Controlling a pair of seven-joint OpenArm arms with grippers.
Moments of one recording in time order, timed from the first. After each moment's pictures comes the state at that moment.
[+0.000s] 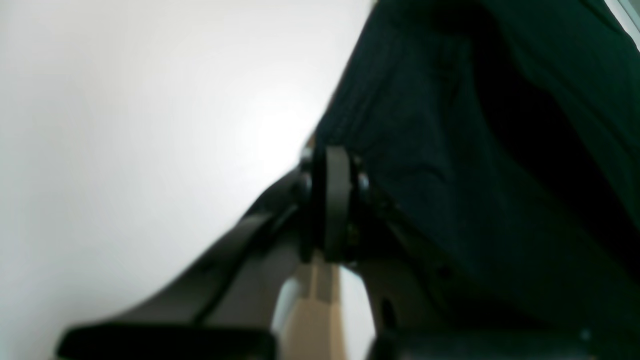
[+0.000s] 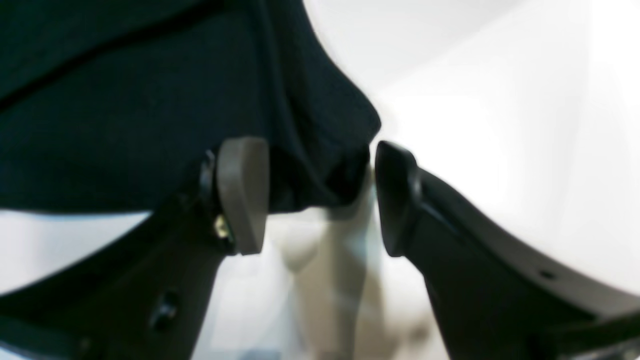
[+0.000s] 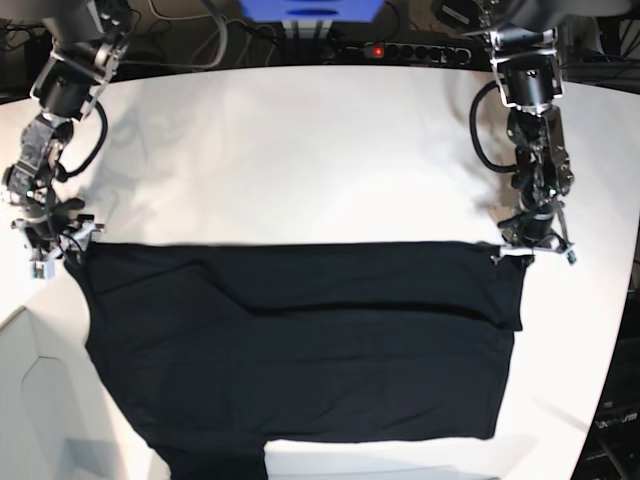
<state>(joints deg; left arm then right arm) -4.1 -17.5 -15.7 62.1 -36.8 -0.4 19.1 8.3 17.1 31.9 63.3 0.7 31.6 -29.1</state>
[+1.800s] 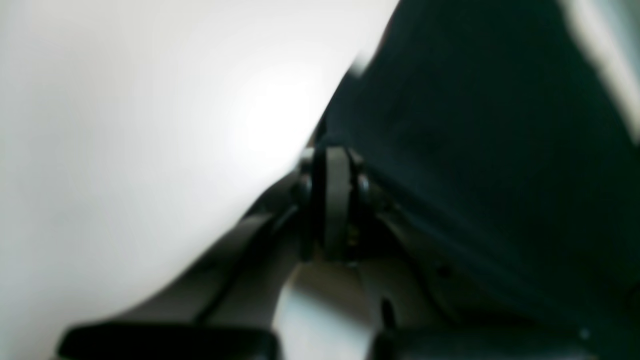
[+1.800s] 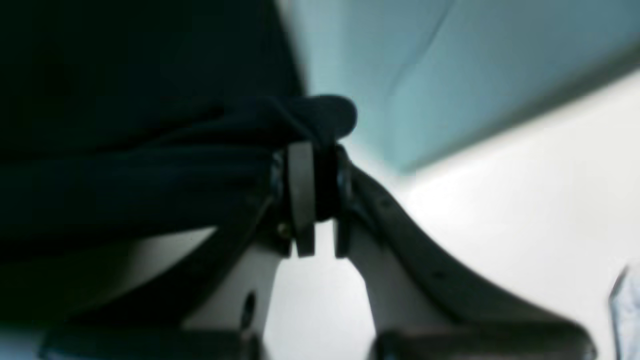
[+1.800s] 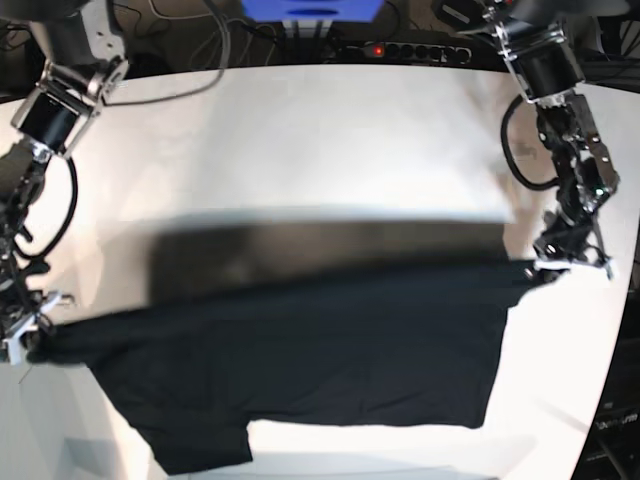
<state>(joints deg) -3.1 -18.8 -28.3 85.0 -37.7 0.1 42.6 16.8 17.7 32.2 89.2 1.3 34.8 -44.5</state>
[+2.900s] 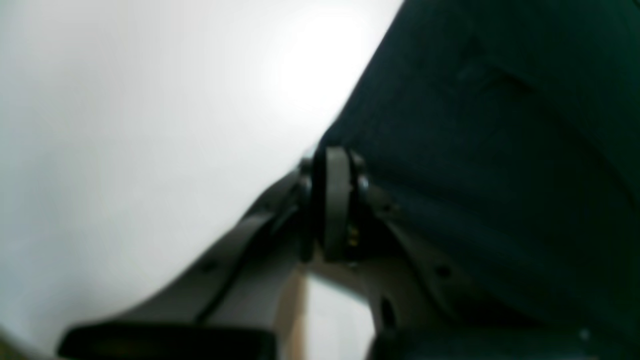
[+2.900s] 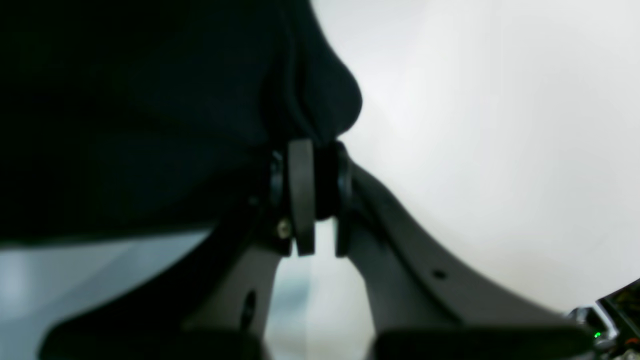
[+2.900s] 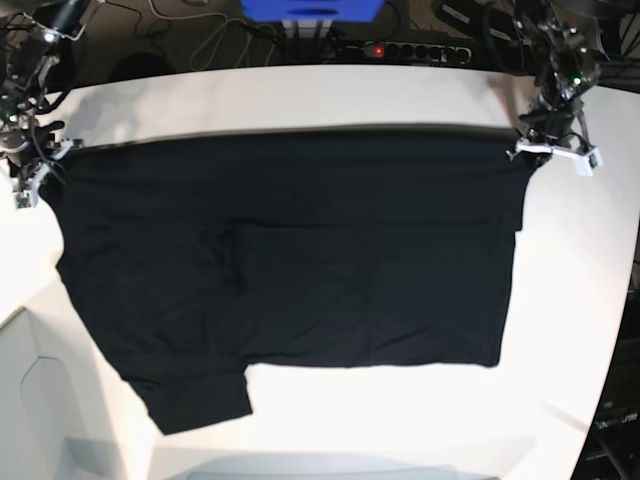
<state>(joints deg) 26.6 -11.5 -34.1 100.7 -37.4 0.2 41.9 -14.6 16.9 38.3 89.8 1.0 34.8 -43.9</state>
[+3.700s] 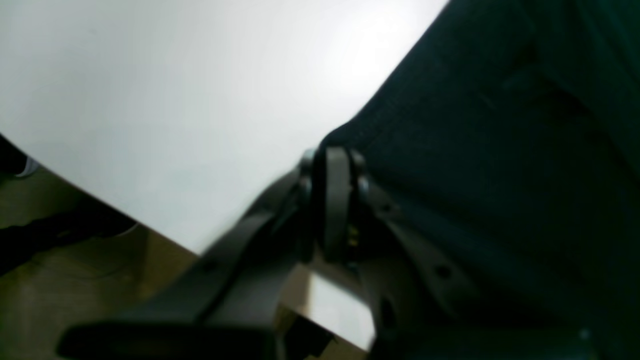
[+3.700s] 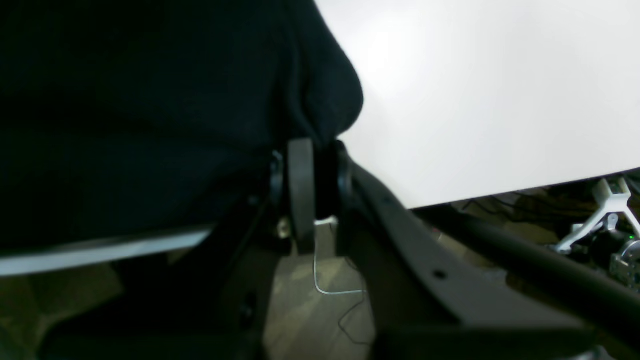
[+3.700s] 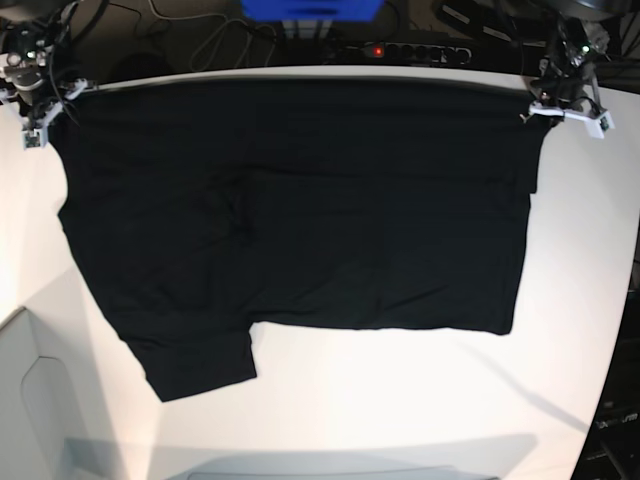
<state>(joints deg) 33.5 -11.8 -38.0 101.1 -37.0 0.0 42.3 -27.7 7.7 44.4 100.9 0.7 34.8 -44.0</state>
